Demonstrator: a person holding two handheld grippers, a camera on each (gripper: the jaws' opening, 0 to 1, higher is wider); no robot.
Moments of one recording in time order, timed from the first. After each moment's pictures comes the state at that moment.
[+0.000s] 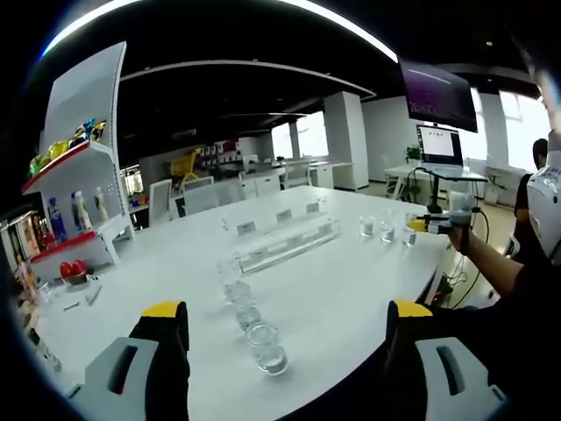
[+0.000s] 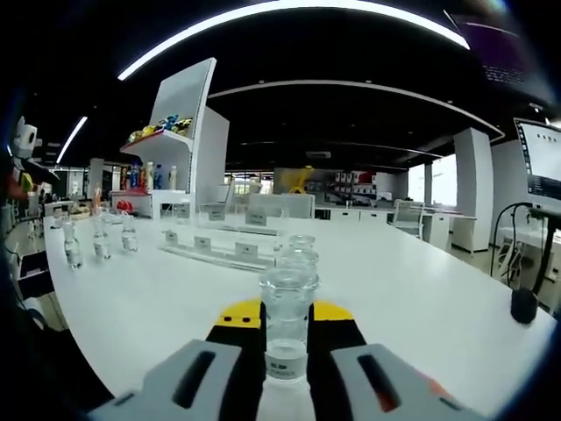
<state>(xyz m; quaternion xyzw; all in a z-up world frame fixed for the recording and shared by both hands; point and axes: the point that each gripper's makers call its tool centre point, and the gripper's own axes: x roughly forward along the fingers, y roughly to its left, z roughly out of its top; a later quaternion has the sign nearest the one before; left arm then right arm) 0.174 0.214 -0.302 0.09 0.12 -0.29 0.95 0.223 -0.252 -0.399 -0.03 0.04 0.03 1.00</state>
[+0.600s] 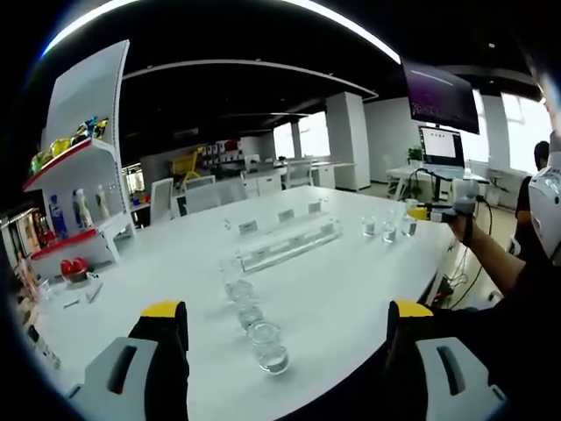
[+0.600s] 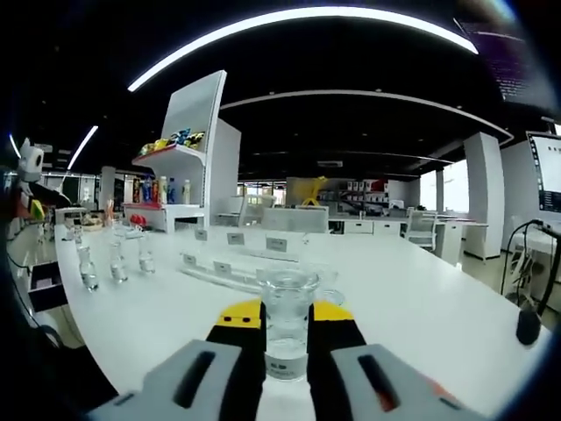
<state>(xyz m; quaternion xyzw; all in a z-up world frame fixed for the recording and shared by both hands) 0.176 0.217 -0.304 0.09 0.12 -0.29 0.95 0.228 -0.223 -0.356 -0.02 0.02 0.06 1.00</state>
